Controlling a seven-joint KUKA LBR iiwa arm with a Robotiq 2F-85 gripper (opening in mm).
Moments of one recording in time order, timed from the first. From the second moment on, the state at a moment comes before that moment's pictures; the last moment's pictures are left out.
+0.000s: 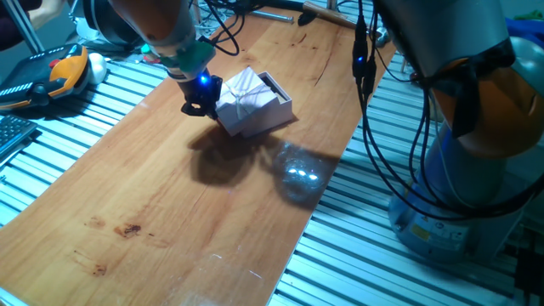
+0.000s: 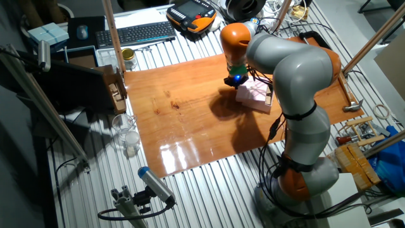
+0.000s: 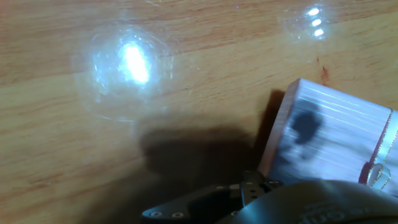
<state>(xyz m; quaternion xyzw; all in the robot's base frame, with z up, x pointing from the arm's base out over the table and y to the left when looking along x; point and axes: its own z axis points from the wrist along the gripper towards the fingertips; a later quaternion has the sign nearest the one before) 0.575 -0.012 0.083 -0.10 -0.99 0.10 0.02</state>
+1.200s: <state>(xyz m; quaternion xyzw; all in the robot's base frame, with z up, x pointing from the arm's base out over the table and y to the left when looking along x) 0.586 -0.009 0.076 -0.14 -0.99 0.08 0.00</state>
